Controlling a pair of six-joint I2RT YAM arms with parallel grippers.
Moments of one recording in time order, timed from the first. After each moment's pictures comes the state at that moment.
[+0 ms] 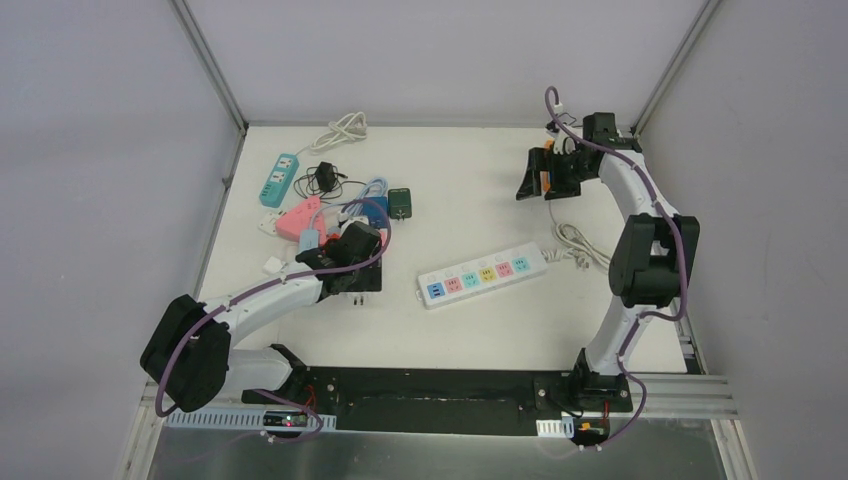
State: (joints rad) left arm -0.65 1.24 0.68 -0.39 -0.28 -0.56; right arm 0.01 1.87 1.59 -0.85 -0.58 -0.14
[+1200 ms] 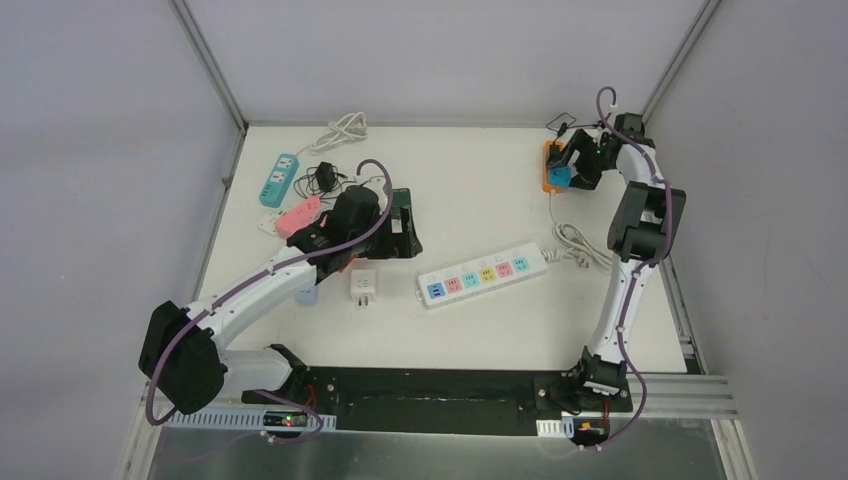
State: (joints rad) left arm -0.64 1.22 0.90 -0.27 0.06 -0.61; right arm -0.20 2.42 2.05 -0.68 -0.55 0.32
